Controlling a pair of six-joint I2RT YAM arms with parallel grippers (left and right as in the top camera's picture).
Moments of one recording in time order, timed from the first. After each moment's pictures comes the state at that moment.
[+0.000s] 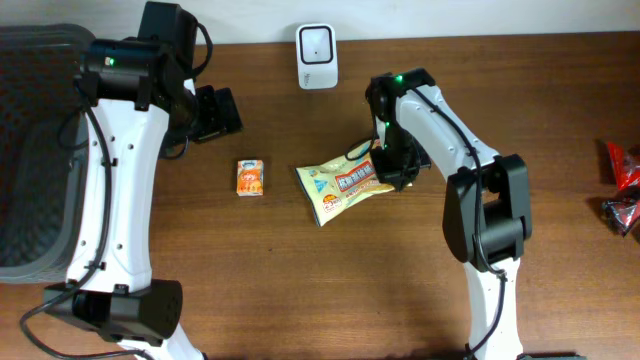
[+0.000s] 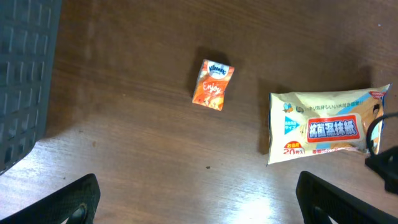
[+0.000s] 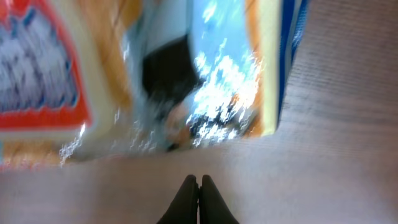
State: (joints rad) left arm -0.15 1.86 2.21 -1.66 -0.03 -0.45; right arm 0.31 2.29 1.93 -1.50 -0.02 0.16
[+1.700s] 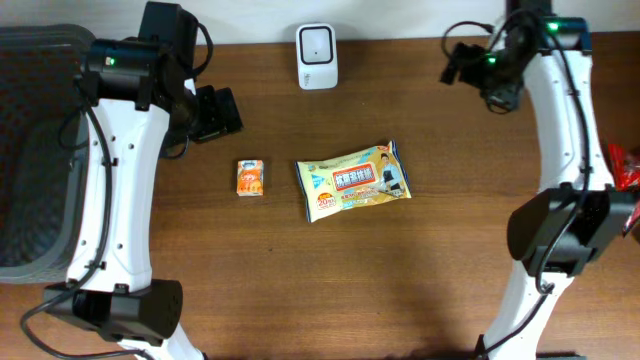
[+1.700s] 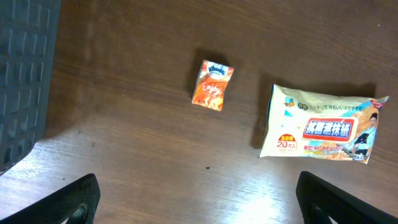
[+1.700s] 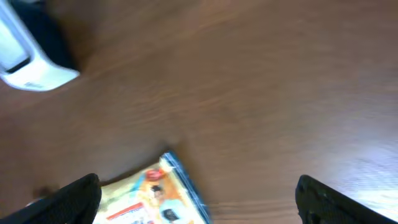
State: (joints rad) left arm -0.15 1.86 2.21 -1.65 -0.03 -0.45; right arm -0.08 2.15 2.23 -1.27 -0.21 0.33
